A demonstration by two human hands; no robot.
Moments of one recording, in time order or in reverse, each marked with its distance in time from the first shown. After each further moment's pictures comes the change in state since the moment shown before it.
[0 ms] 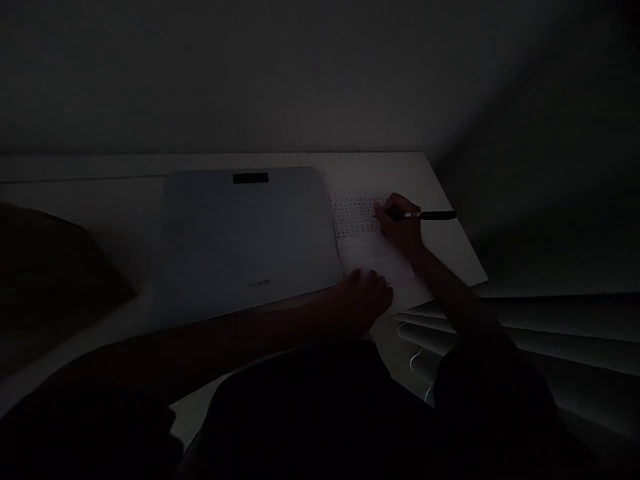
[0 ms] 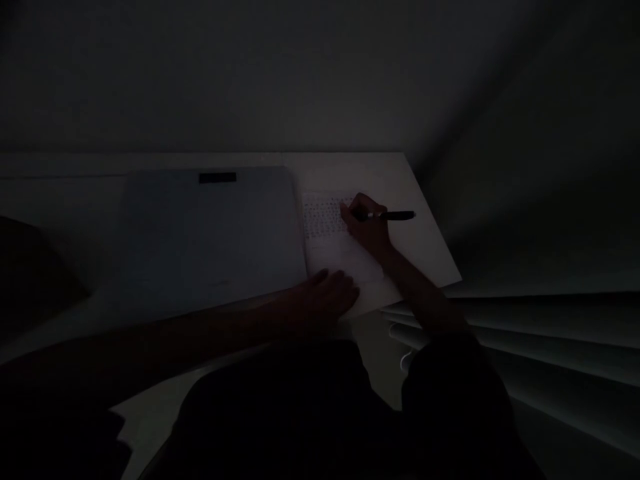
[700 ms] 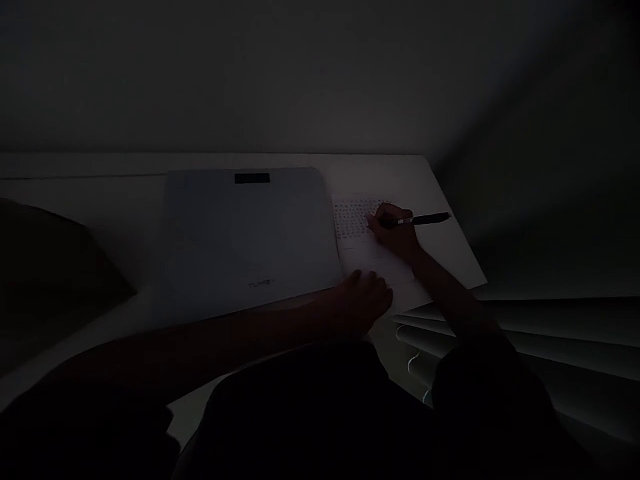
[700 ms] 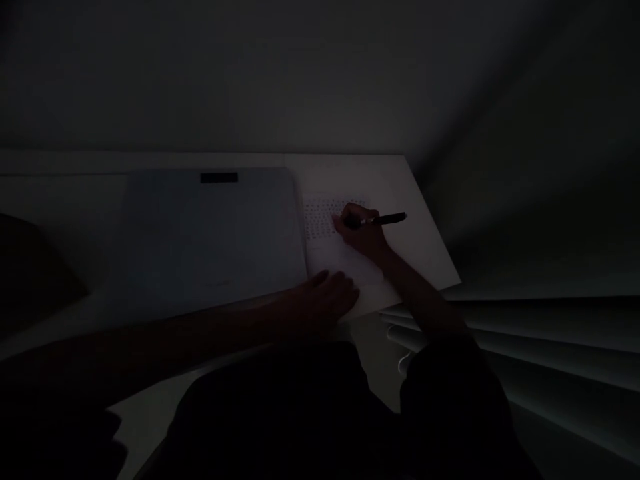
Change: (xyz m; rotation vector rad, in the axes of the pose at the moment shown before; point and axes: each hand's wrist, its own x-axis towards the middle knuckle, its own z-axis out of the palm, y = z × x) left_hand 0.000 0.000 0.001 -0.013 0.037 0.000; right_hand -0.004 -0.003 0.003 -0.066 -0.133 -0.083
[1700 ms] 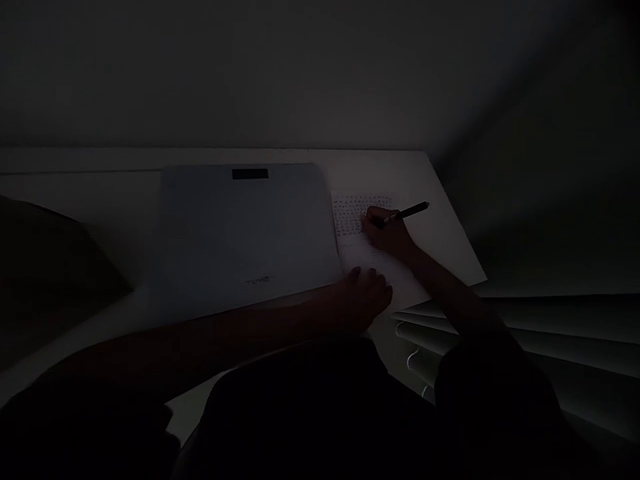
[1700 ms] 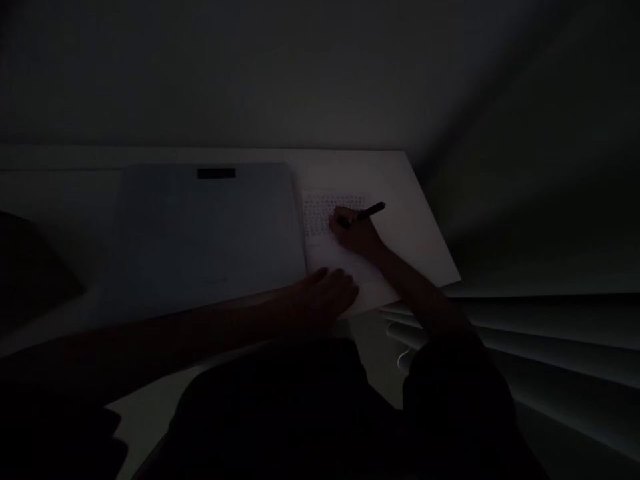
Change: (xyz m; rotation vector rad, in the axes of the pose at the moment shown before) left_hand -0.001 0.001 0.004 0.024 -0.013 0.004; right_hand -0.004 0.004 0.007 -0.040 -0.212 0.110
